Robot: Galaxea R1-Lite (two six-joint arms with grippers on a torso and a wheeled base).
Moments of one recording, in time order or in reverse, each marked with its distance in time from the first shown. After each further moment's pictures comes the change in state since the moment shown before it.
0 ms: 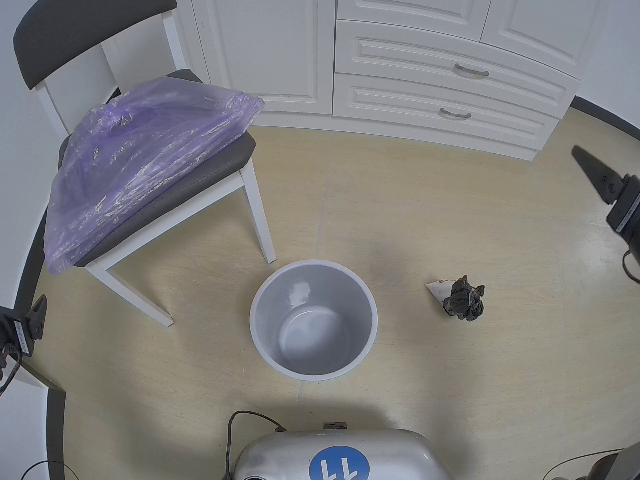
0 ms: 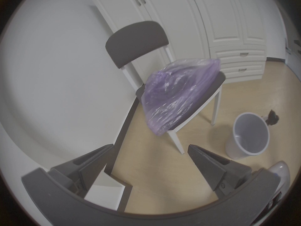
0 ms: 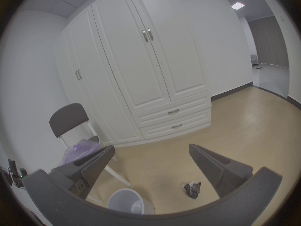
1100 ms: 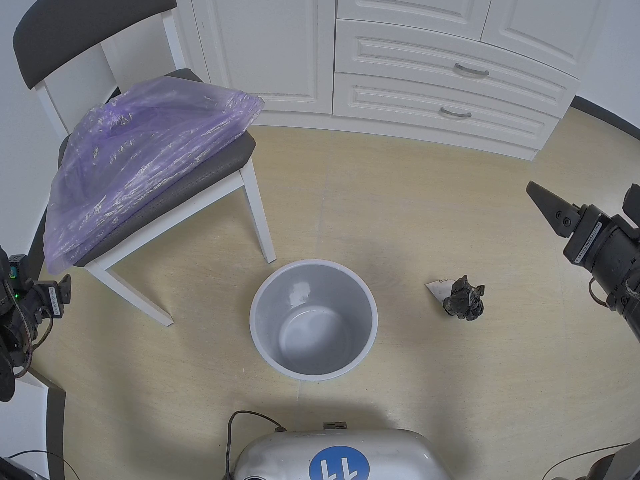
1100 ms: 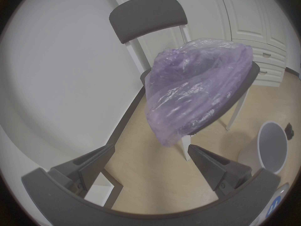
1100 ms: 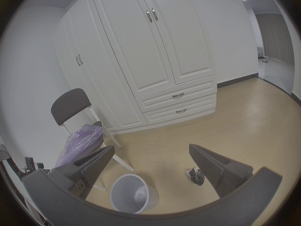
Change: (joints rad) left arm 0.103 0.558 0.050 -0.561 -0.008 -0.113; right arm 0.078 0.110 0.037 -0.015 -0.015 0.057
